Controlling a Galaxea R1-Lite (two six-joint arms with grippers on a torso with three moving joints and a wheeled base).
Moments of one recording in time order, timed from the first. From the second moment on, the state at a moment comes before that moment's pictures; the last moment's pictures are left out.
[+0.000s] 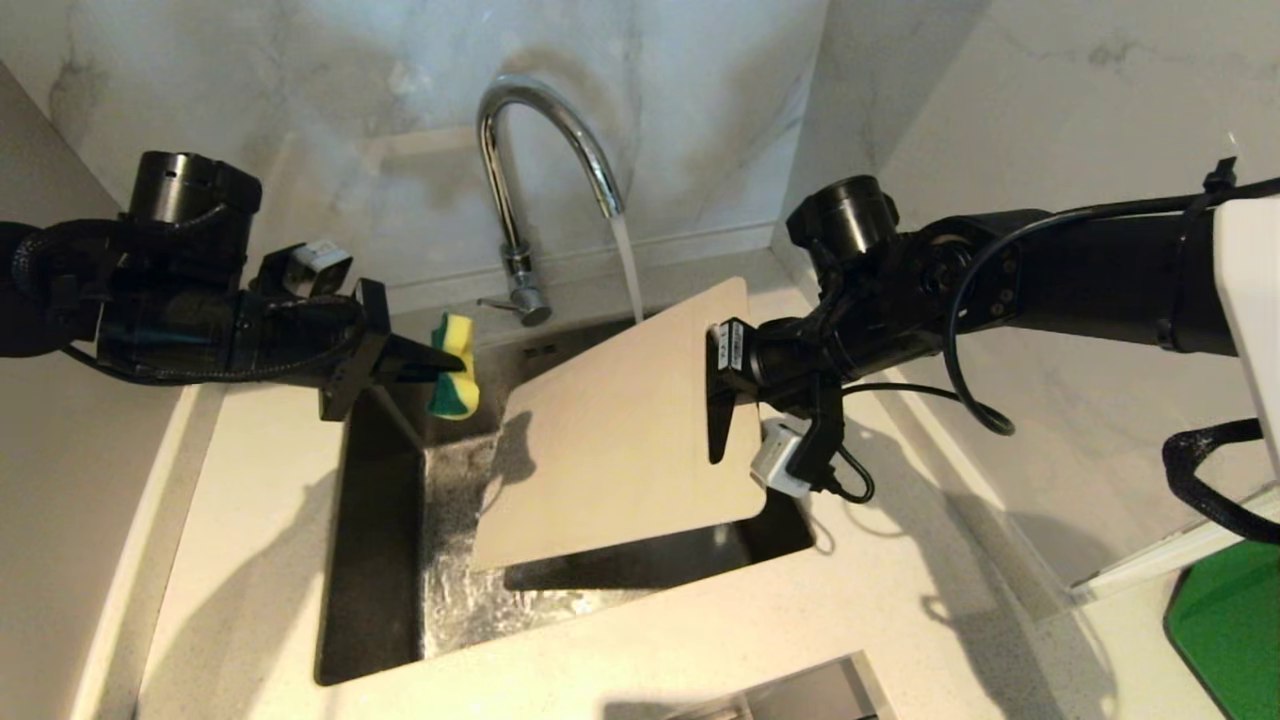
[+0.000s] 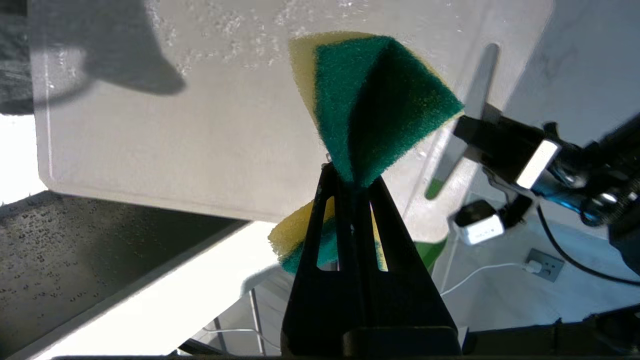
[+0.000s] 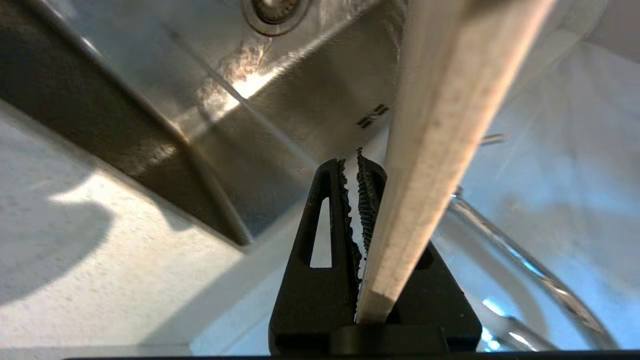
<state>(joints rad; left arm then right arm) -0.27 1.76 -1.47 0.25 -0.56 -0.72 0.37 2.03 -1.84 0.48 0.39 -2.64</state>
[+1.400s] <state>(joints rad) -0.29 1.78 -1.46 0.25 -0.56 -0.71 0.58 1.93 -1.66 0.29 0.39 -2.49</state>
